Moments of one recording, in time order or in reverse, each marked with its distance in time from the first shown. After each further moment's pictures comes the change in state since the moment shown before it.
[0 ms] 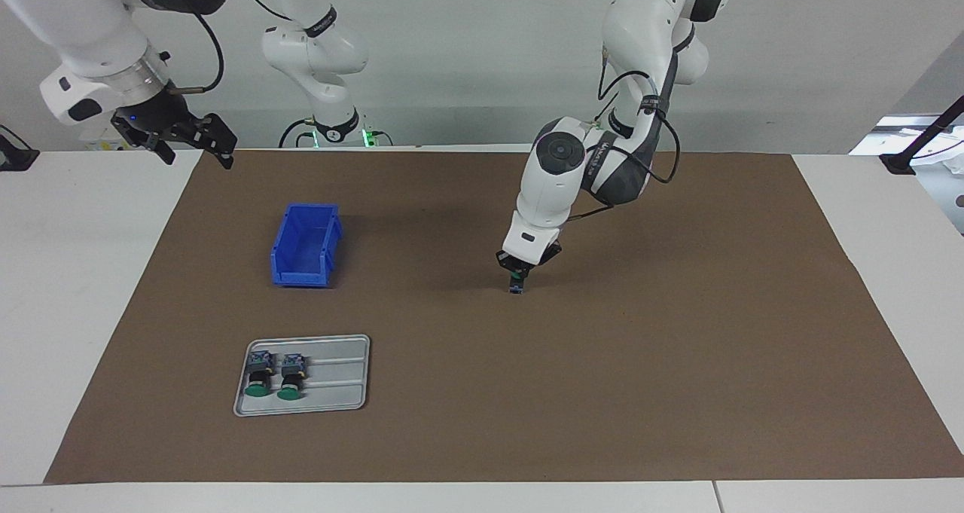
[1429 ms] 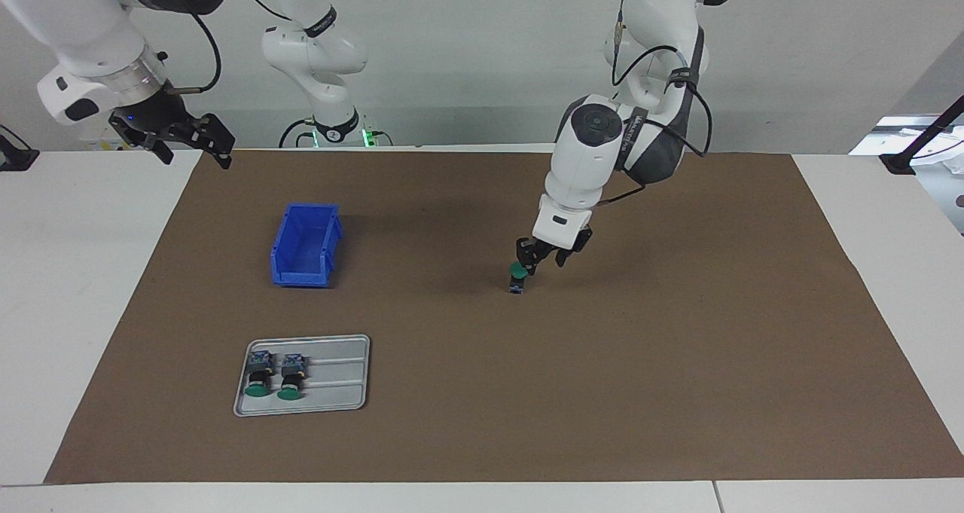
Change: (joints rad) left arm 0.114 -0.143 0.016 -0.024 0.006 -0.109 0.078; right arm -0.003 0.000 -0.005 0.000 0.000 0.000 0.000
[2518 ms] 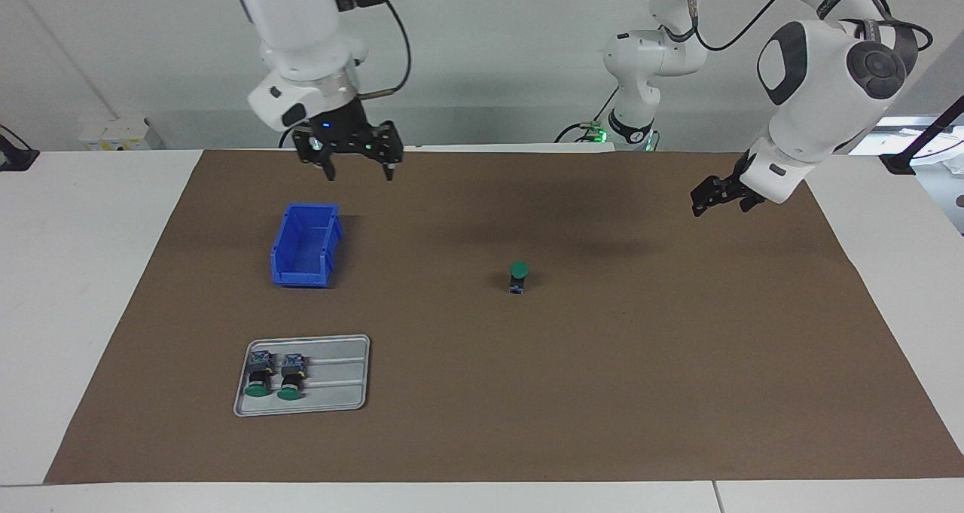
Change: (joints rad) left arm 0.407 -0.230 0.013 0.000 0.002 -0.449 0.634; right arm 0.527 0.184 0.022 0.129 0.112 0.212 0.571
